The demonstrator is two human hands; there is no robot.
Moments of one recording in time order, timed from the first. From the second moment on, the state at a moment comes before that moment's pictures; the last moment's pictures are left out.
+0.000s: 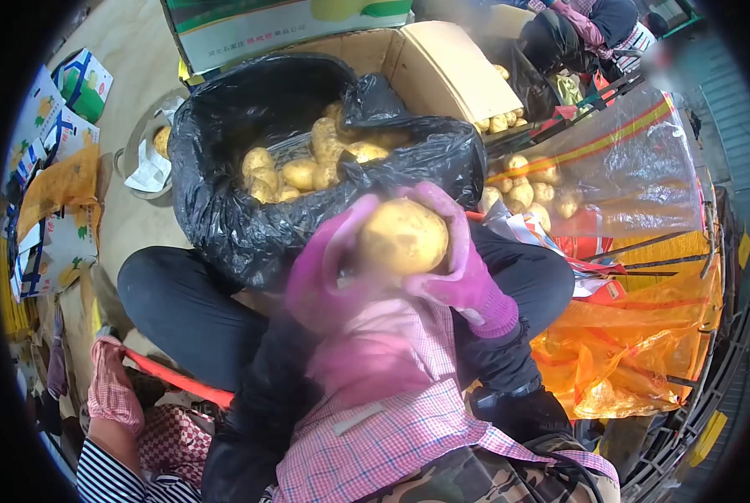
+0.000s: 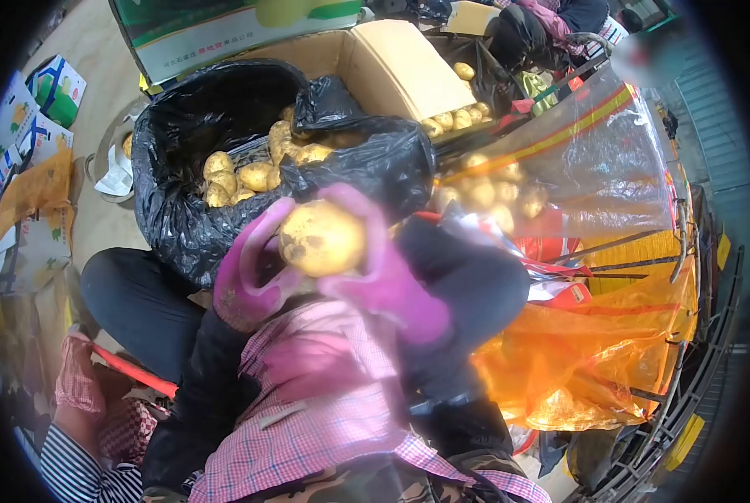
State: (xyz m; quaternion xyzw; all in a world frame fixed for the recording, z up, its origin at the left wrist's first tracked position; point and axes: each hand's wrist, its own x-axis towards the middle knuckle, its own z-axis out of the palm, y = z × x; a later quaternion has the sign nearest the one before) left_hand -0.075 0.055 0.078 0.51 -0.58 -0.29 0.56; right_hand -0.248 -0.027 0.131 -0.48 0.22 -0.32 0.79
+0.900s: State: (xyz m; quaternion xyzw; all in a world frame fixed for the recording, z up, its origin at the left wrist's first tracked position) left_hand -0.016 0.022 0.062 0.70 -0.52 -0.11 0.48; right_hand -0.371 -0.158 0.271 -0.67 0.37 -0.62 -0.18
